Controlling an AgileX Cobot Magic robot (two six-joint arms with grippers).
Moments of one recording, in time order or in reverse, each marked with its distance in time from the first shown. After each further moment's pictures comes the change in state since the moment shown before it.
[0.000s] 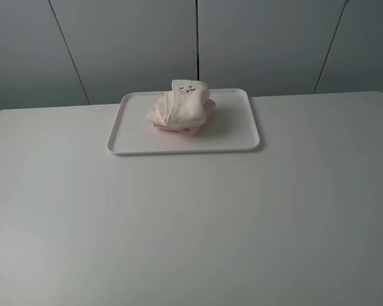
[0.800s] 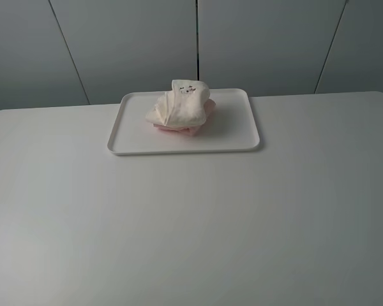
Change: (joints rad) left arm 0.000 0.000 0.000 0.000 0.000 0.000; right arm 0.000 0.000 0.000 0.000 0.000 0.002
